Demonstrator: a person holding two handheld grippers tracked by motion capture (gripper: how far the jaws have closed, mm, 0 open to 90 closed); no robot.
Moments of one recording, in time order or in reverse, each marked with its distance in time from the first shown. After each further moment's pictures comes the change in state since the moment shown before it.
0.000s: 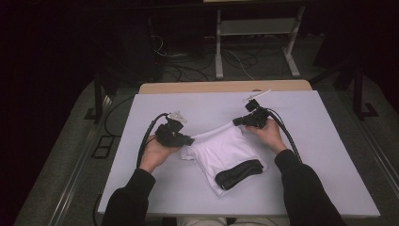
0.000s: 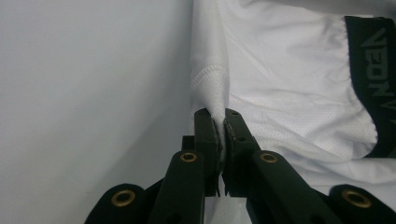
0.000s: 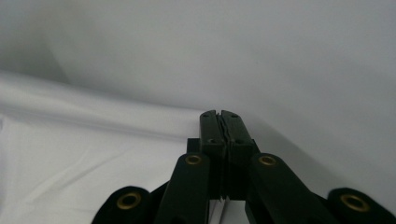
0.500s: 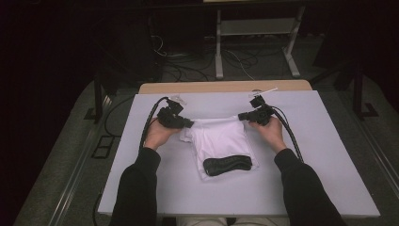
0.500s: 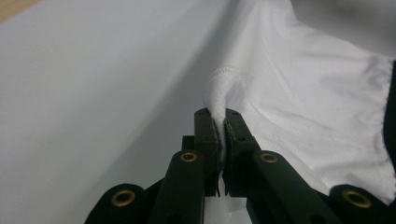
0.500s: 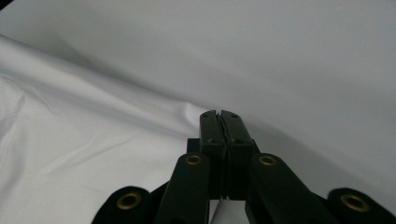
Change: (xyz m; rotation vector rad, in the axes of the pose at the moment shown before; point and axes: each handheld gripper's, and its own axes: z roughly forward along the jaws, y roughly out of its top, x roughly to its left) left arm 0.055 0.030 0.018 -0.042 0.025 -0.015; right arm -0.012 0.001 -0.011 -0.060 -0.093 0.098
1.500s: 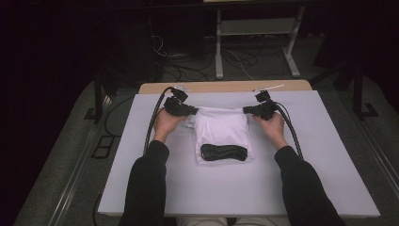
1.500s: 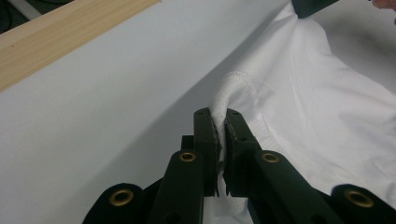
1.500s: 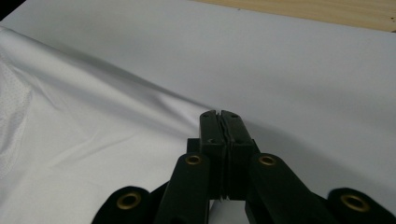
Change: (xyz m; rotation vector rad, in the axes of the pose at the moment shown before) left arm 0.029 0.027 0.028 -0.071 0.058 -0.041; right arm -0.026 0.007 0.001 -0.073 -0.061 0.071
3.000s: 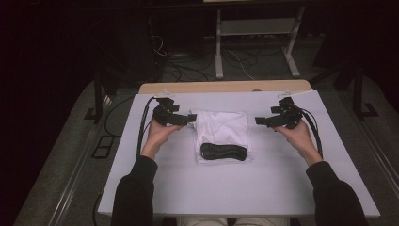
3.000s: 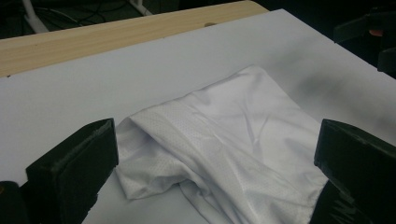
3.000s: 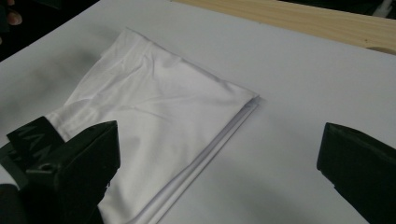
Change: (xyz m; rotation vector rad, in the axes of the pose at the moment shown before) left arm -0.022 -0.038 -0.045 -0.238 -0.016 -0.191; right arm 0.002 -0.029 -0.088 -0.068 0.090 -0.118
